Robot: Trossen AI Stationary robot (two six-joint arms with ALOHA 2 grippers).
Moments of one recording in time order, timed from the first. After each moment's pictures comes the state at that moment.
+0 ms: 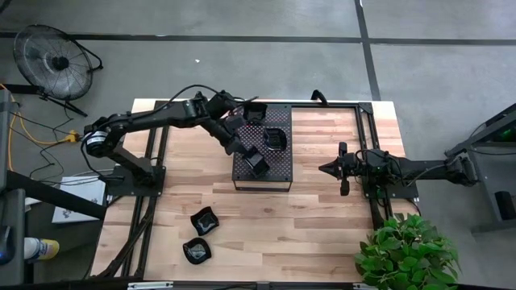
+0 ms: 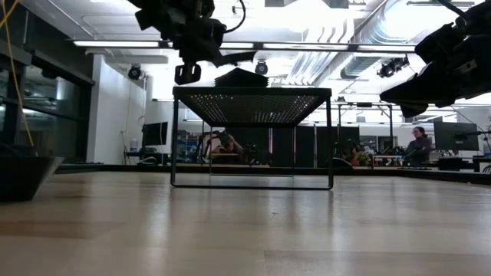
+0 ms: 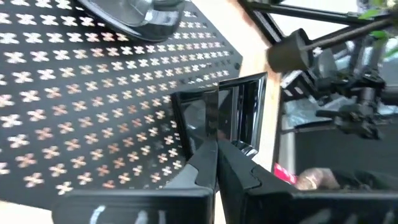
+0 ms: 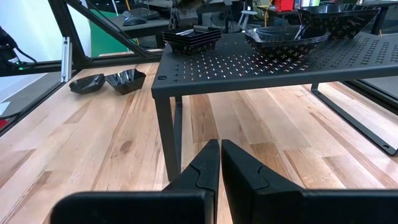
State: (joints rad) left arm 0.39 1.46 1.23 -0.58 0.63 -0.40; right arm -0.05 0.22 0.01 0.03 0.01 0.09
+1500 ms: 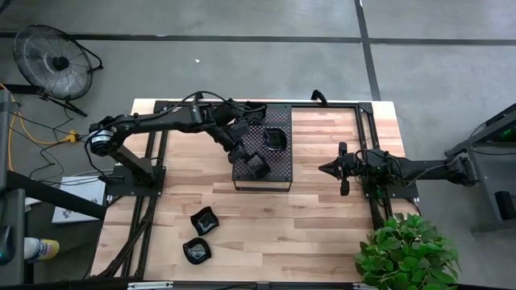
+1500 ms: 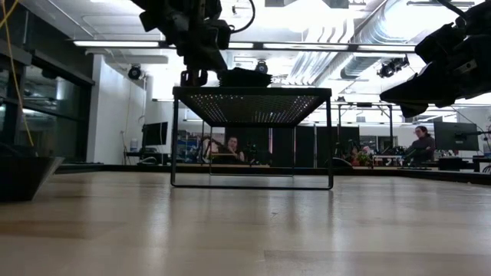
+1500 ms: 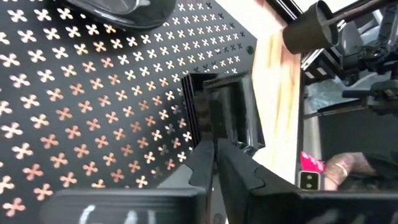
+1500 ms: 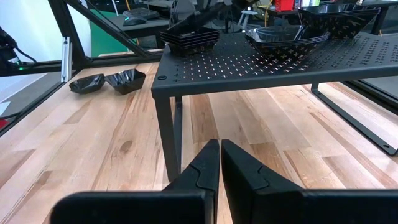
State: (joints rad) left arm 0.33 1.50 1.23 -0.57 0.55 -0.31; right arm -0.05 0.22 0.01 0.03 0.01 0.09
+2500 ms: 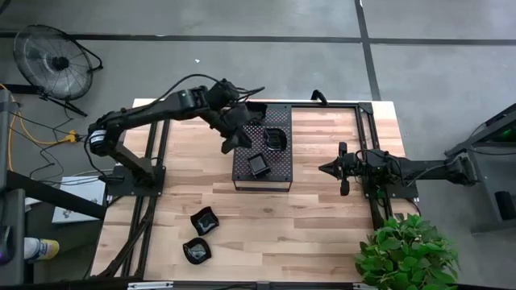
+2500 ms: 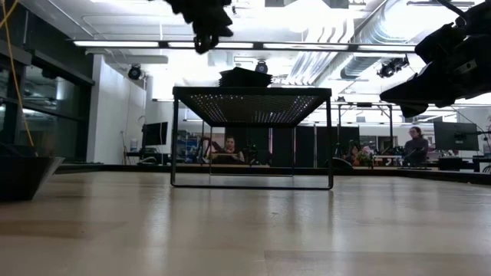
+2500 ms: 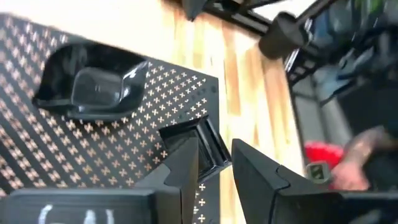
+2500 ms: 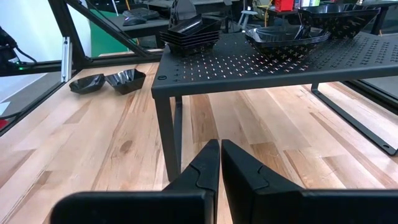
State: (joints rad) left arm 0.36 1.50 1.49 -0.76 0.56 -0.05; right arm -0.05 0.22 0.01 0.03 0.01 0.09
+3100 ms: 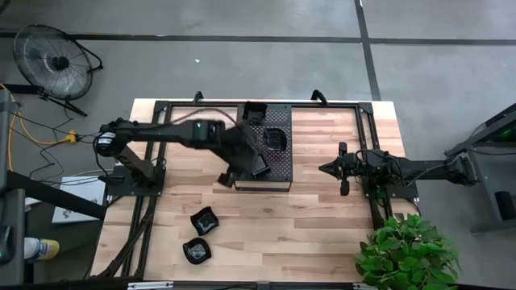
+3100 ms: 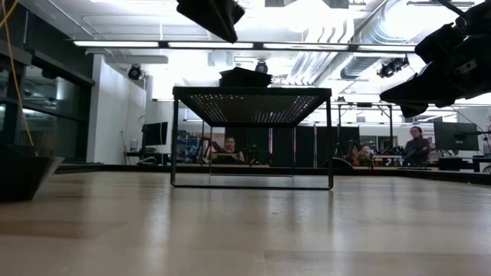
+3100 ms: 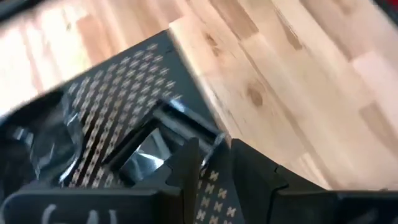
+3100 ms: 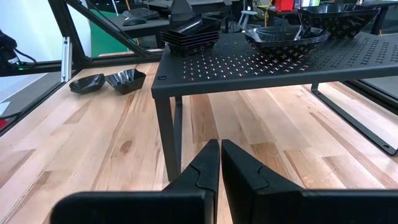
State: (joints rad) left arm 0.03 1.58 1.53 -0.86 0.17 0.50; right arm -0.05 0.22 0.01 0.03 0.01 0.09
